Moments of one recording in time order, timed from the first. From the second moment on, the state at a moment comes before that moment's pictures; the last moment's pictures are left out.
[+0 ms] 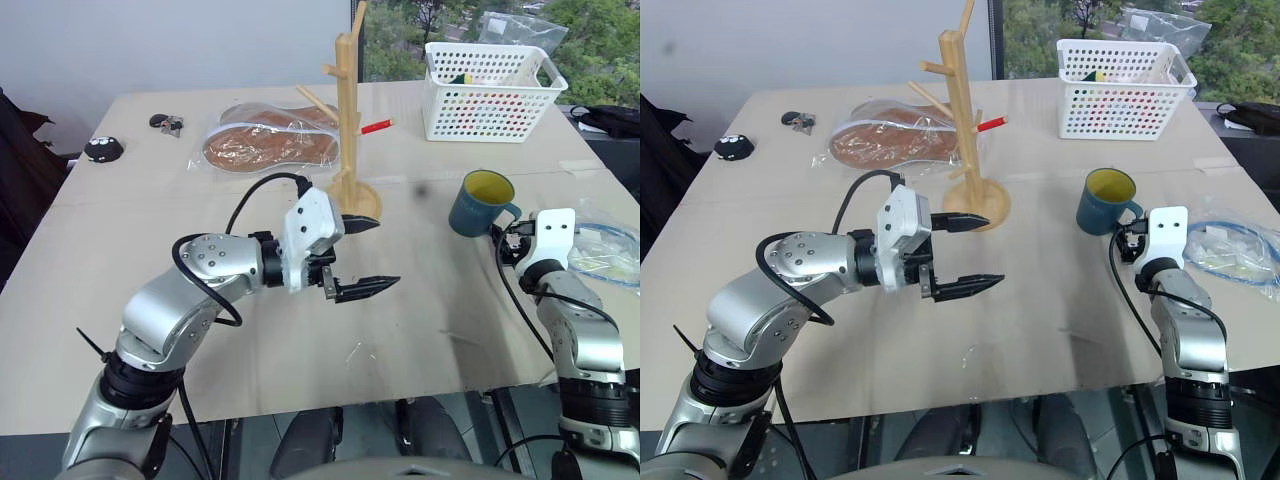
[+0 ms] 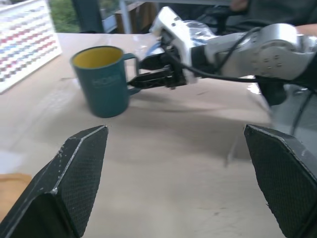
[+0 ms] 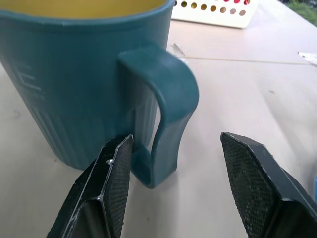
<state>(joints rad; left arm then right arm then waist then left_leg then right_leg) -0.45 0.66 -0.14 -0.59 -0.57 0.71 -0.75 -0.22 -0.33 -0.21 -0.12 0.18 0.47 0.16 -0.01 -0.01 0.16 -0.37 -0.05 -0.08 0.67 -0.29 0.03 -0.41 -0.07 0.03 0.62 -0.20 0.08</state>
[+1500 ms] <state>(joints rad) -0.11 0.16 0.00 -0.67 -0.31 0.28 -0.25 -1.24 -0.62 0.07 0.91 0.10 -0.24 1.23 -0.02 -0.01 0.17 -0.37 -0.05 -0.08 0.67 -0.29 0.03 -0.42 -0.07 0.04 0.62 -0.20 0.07</state>
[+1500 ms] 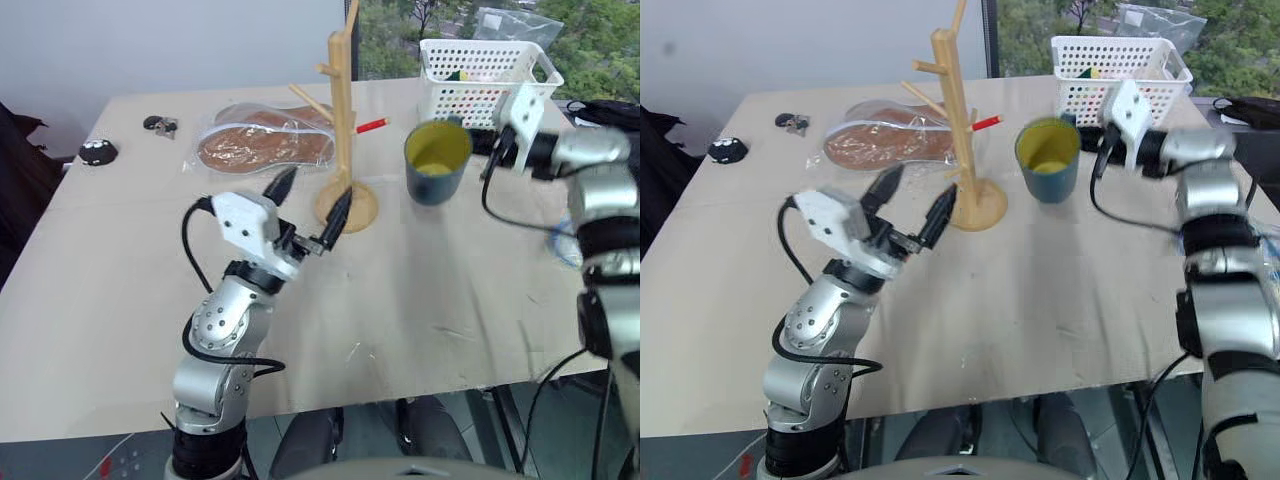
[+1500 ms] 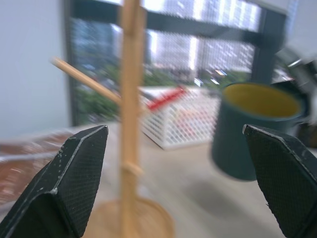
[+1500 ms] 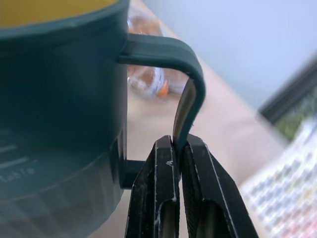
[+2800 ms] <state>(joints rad) 0.00 0.12 -0.08 -0.69 -0.31 0.16 -0.25 -1.56 -0.42 0.14 1.31 -0.17 -0.44 1.19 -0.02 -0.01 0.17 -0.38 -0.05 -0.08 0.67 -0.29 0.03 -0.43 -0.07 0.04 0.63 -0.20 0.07</state>
